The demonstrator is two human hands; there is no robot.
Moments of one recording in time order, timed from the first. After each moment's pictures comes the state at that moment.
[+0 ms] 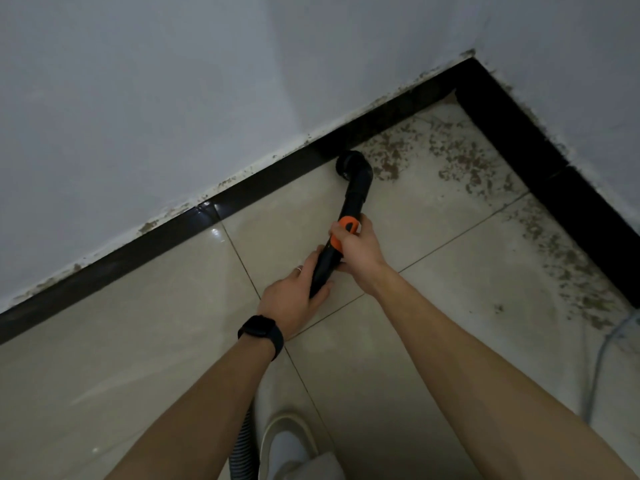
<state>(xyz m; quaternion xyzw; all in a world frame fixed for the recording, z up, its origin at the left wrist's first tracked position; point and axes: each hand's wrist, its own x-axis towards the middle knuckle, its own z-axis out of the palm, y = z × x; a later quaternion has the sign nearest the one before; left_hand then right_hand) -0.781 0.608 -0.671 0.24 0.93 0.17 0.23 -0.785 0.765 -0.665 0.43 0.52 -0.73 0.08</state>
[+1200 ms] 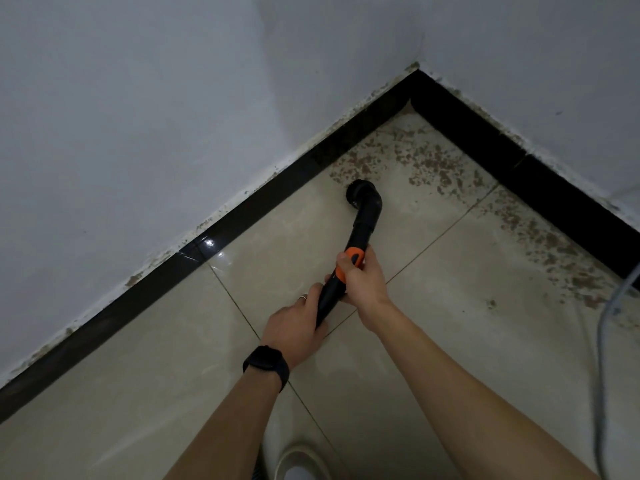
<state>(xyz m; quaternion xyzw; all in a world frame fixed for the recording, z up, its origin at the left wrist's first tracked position) -0.775 0.625 -0.669 0.35 0.90 0.07 0.25 -0.745 0.774 -0.665 0.45 0.48 -0.76 -0.03</state>
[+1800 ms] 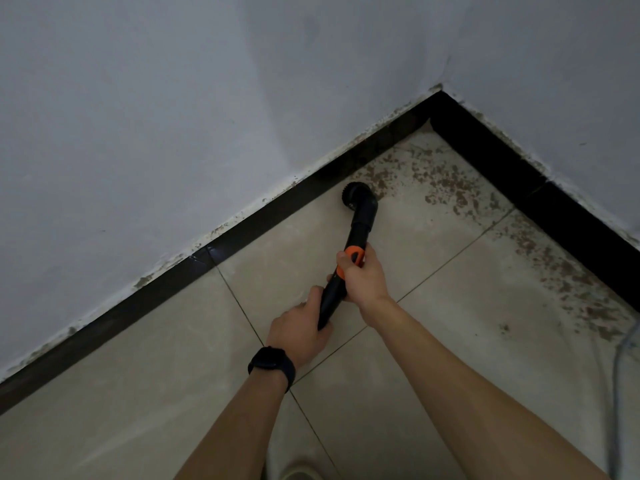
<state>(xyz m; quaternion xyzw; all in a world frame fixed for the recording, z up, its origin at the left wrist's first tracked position) -0.796 0.624 -0.673 0.28 0.91 0.13 0.28 -0.783 0.773 -0.667 0.44 0.53 -0.72 -0.02</state>
